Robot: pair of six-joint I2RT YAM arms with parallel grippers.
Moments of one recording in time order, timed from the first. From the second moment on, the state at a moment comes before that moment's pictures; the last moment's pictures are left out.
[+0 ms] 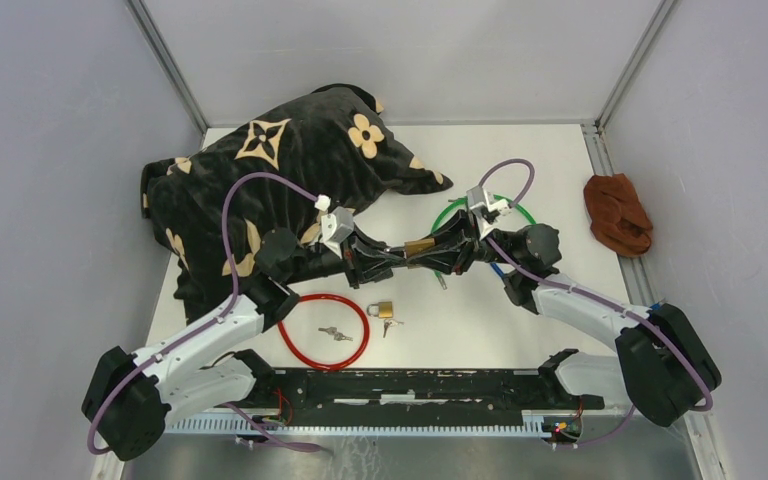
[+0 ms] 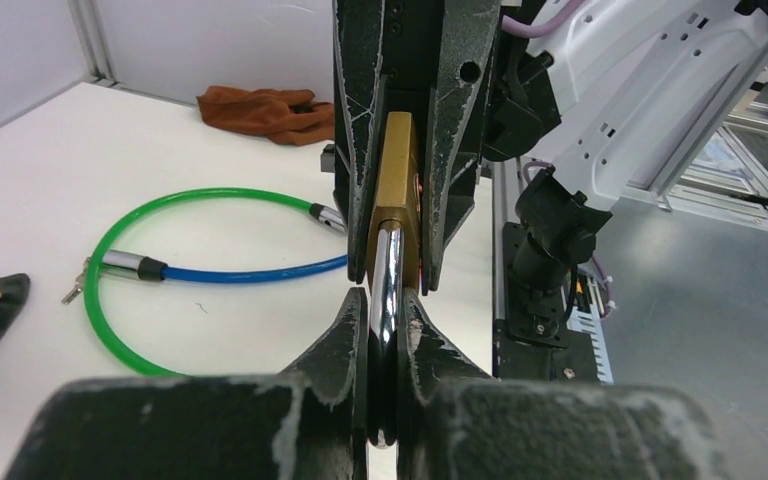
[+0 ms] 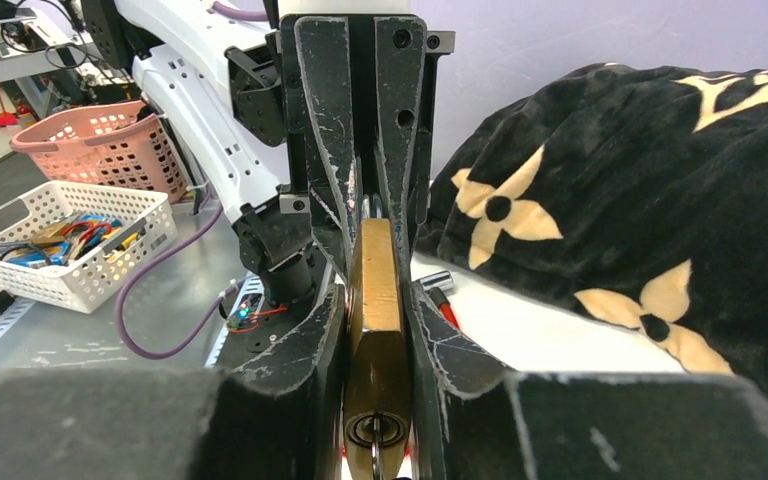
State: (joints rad) left arm -0.69 0.99 0.57 0.59 0.70 -0.25; right arm 0.56 1.24 0.53 1.17 -0.99 0.53
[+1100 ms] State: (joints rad) left arm -0.71 1.06 0.69 0.42 0.74 -0.17; right arm 0.52 1.29 0.54 1.29 -1.03 0.59
